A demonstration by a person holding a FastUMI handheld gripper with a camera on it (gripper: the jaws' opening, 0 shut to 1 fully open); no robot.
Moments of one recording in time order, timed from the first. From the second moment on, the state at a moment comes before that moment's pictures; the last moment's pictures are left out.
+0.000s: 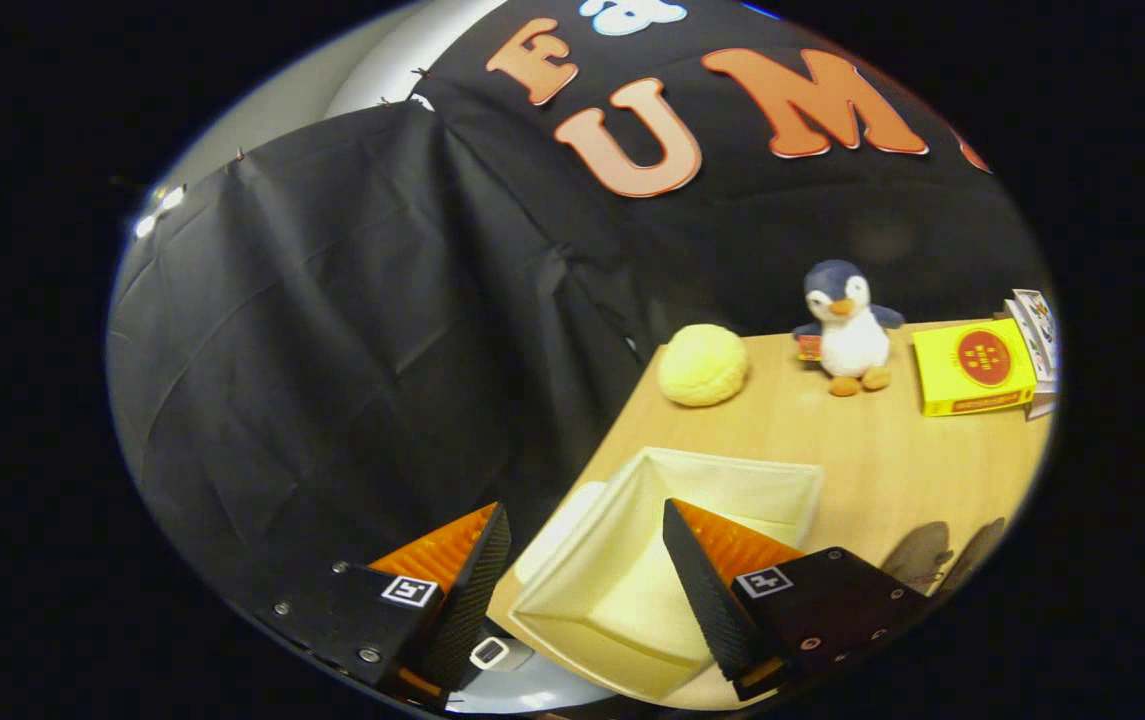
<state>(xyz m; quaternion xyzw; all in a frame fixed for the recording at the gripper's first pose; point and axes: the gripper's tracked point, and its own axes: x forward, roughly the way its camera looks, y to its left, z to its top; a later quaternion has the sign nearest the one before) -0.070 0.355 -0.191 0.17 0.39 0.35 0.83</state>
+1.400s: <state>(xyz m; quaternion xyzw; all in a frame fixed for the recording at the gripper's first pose) -0.078 0.107 -0.454 0.05 0.49 0.11 0.86</state>
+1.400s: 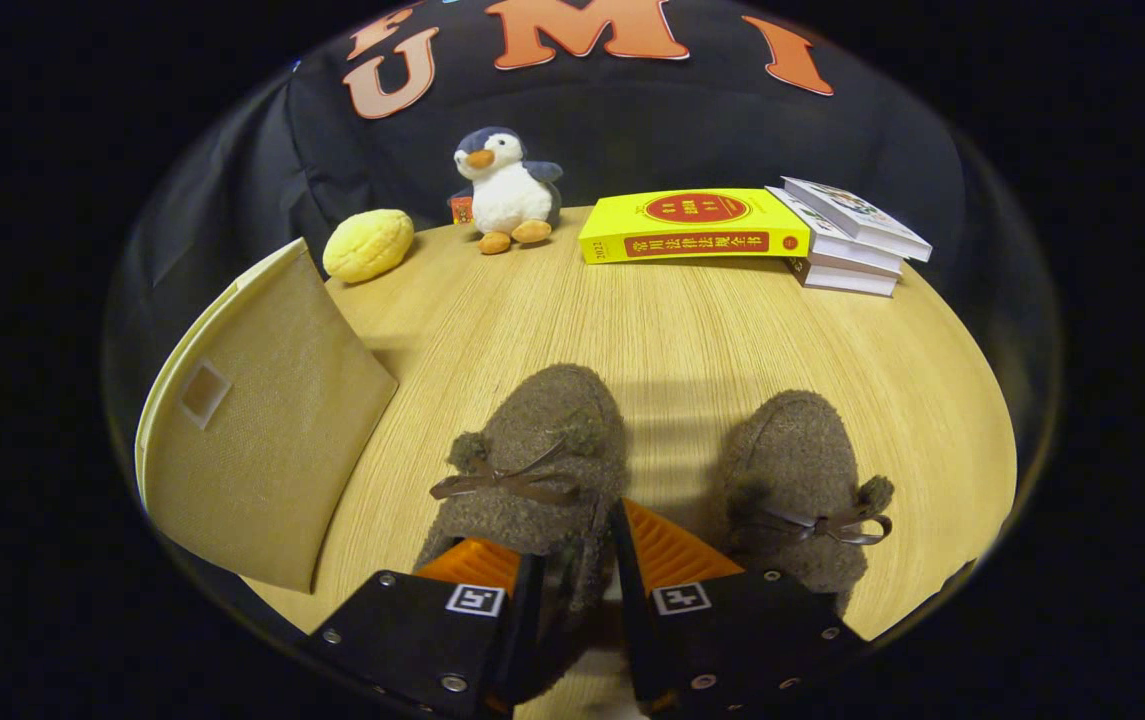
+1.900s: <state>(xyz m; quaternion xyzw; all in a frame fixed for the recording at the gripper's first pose) -0.076 0.116 -0.391 0.09 0.48 0.07 0.87</state>
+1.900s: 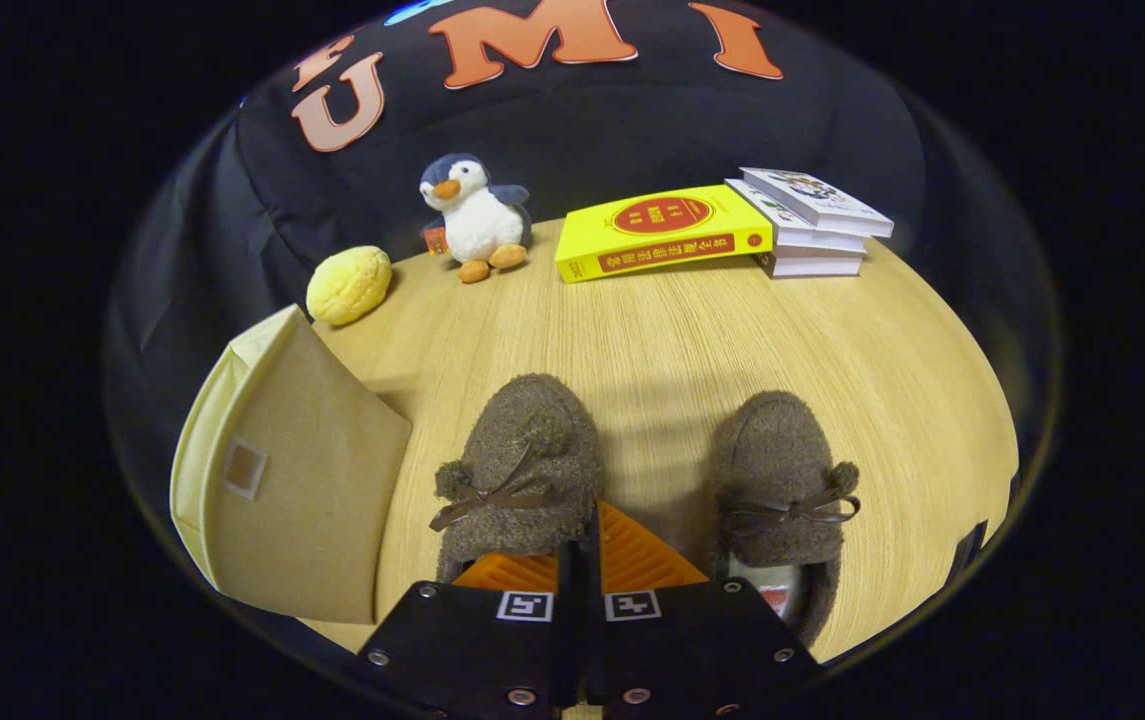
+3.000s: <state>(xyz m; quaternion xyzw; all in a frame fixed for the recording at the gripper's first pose) -0.069 0.376 -0.304 0.08 0.52 0.18 0.83</state>
